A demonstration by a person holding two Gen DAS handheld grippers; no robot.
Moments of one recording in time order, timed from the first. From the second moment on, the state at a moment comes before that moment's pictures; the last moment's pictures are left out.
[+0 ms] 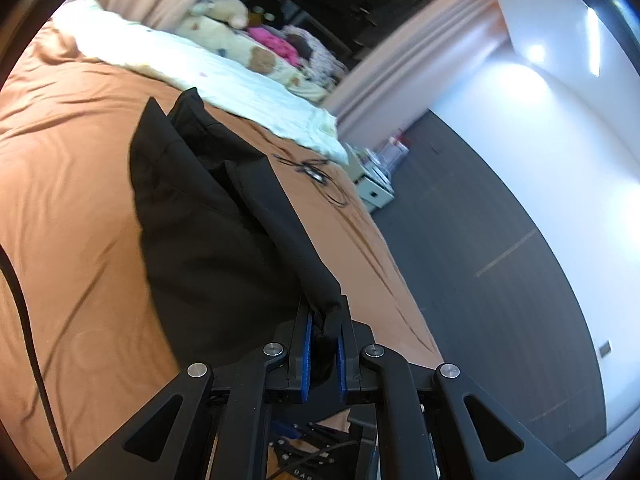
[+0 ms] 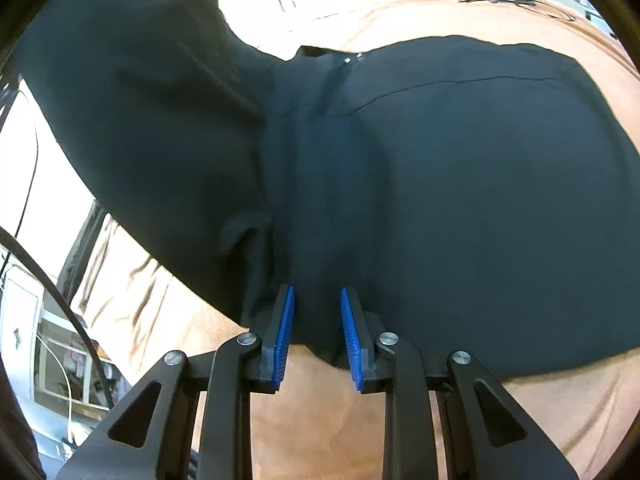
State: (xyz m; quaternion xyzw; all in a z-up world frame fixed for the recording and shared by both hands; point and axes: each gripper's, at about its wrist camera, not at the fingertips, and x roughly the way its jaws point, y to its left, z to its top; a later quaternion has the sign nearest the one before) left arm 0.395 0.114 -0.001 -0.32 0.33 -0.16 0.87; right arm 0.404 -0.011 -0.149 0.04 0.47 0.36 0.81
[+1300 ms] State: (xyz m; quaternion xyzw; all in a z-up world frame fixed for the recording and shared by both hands) left arm 0.506 -0.094 -0.093 -0.26 0.50 -0.27 0.78; right arm 0.411 -0.245 -0.127 0.24 0.42 0.26 0.83
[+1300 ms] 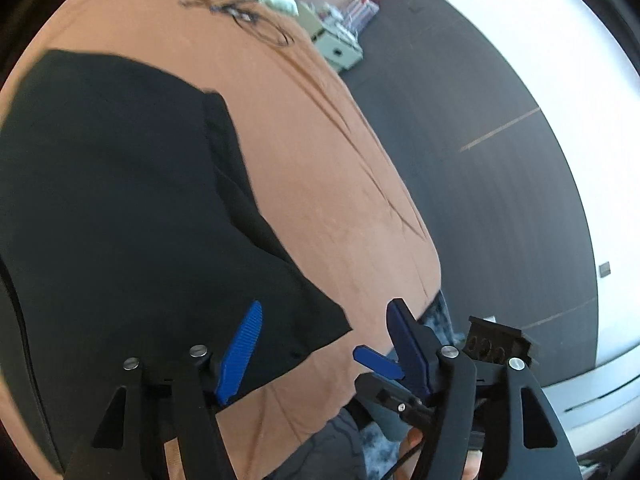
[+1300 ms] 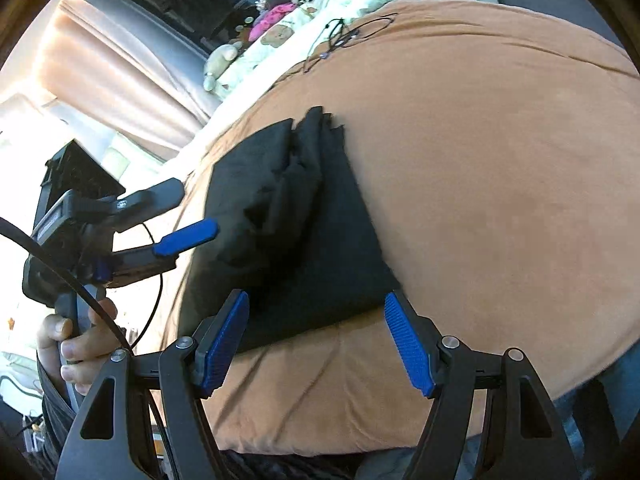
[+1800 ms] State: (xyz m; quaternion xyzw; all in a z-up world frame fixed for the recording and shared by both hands) left arm 0.418 0.054 -0.123 -0.28 0.48 -0.05 0.83; right arm 0.475 -0.192 -0.161 0.25 0.44 0.28 0.82
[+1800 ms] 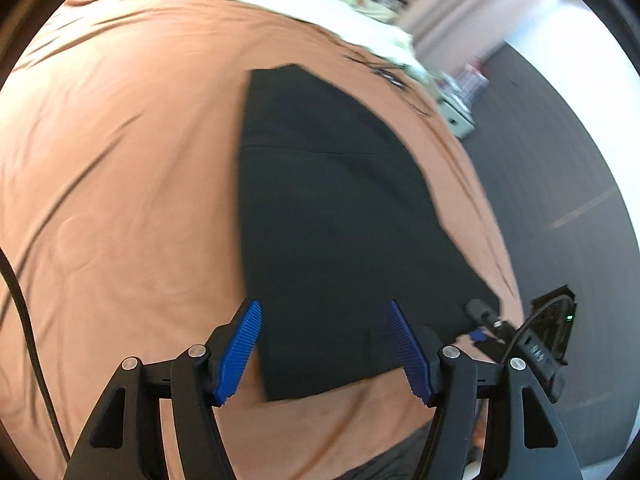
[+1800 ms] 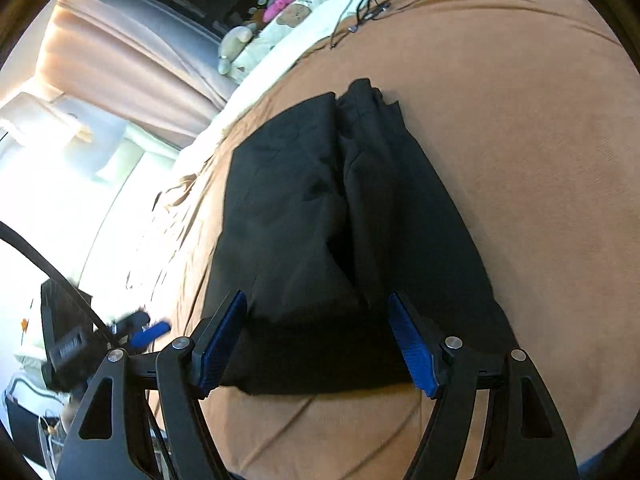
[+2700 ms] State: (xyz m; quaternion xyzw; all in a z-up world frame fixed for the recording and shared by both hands) left arm 0.418 0.071 -0.200 -0.29 0.52 -0.02 0.80; right arm 0.427 -0.233 -0.171 0.25 0.44 0.23 0.83
